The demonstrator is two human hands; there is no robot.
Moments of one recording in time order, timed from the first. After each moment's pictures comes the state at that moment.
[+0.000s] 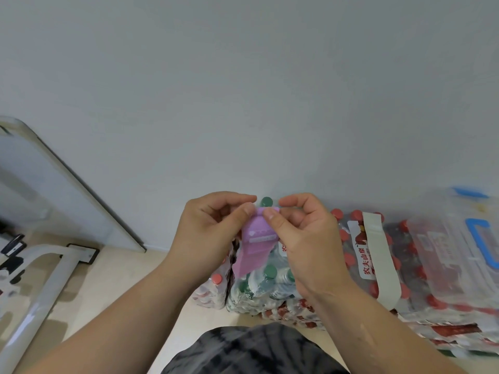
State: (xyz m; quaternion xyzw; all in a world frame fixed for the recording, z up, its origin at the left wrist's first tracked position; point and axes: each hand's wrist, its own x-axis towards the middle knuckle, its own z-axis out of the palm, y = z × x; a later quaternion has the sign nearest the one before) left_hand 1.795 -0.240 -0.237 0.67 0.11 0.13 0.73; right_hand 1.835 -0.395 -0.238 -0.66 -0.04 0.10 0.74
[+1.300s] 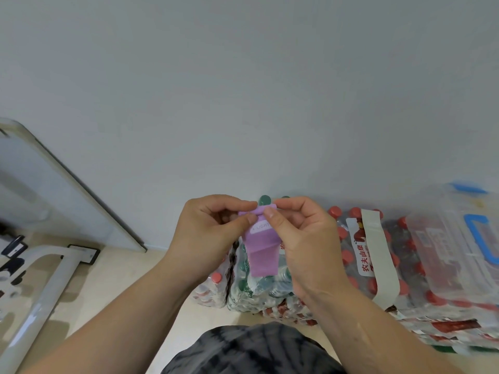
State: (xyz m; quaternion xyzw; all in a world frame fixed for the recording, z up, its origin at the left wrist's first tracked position) left_hand 1.796 -0.242 -0.241 0.69 0.11 0.11 0.70; right_hand 1.832 -0.399 -0.243 -0.67 -0.01 0.09 0.74
